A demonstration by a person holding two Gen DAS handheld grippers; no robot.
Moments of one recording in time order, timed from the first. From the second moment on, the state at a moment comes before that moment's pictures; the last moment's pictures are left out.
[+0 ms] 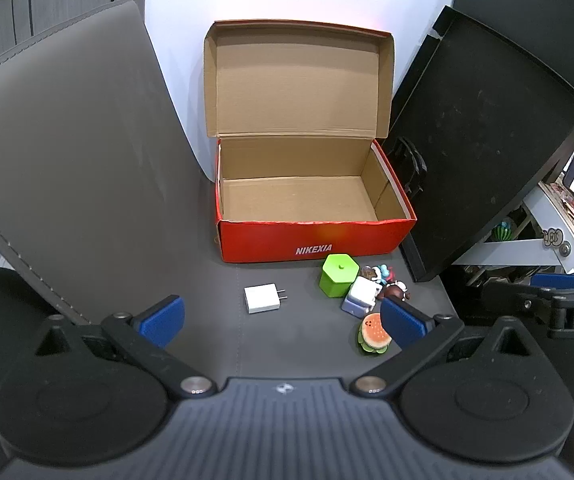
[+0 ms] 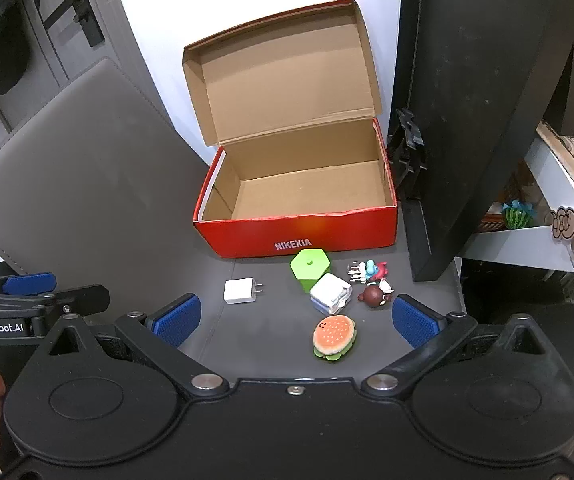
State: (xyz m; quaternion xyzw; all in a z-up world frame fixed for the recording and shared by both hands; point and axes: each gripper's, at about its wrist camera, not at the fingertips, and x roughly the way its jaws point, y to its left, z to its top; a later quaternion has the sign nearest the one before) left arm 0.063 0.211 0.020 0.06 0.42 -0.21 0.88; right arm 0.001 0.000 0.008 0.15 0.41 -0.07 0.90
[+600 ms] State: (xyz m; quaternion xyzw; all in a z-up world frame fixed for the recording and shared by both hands) left arm 0.062 0.211 0.020 0.05 0.42 -0.21 0.88; right arm -0.004 -0.001 0.006 0.15 0.40 -0.07 0.90
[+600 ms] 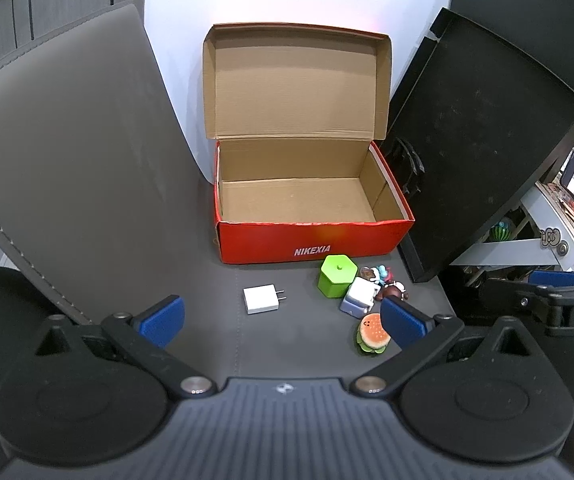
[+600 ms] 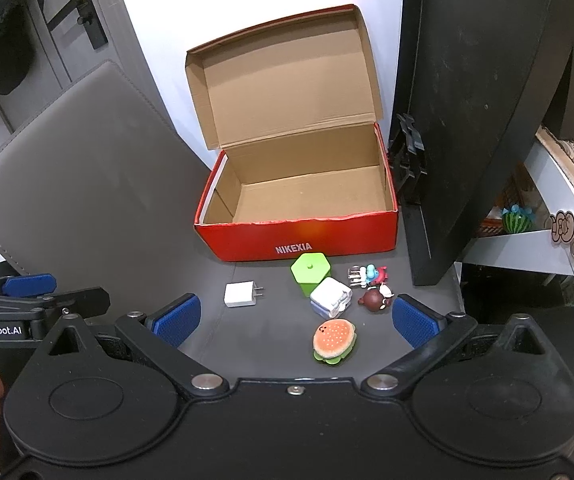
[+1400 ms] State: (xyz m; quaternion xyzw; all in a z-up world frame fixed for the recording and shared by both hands) left arm 0.059 0.210 0.016 0.06 0.41 -0.21 0.88; right arm -0.004 0.002 0.003 0.14 0.40 -0.07 0.90
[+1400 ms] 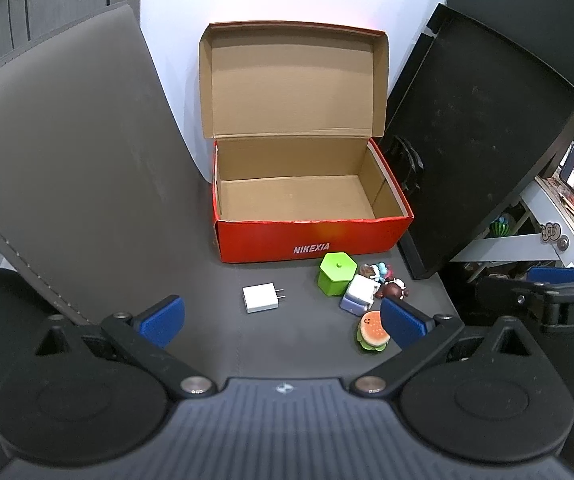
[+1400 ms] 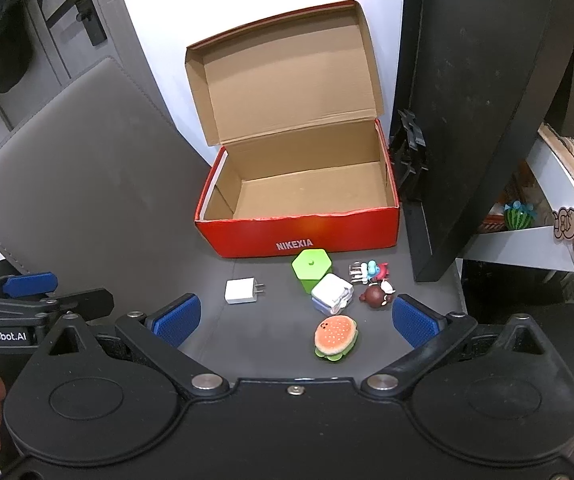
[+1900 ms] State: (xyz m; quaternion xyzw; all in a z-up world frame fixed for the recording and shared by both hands) left arm 0.060 0.210 0.014 0.06 0.42 -0.21 0.88; right arm -0.002 0.001 0.001 0.14 0.41 -0.07 0.90
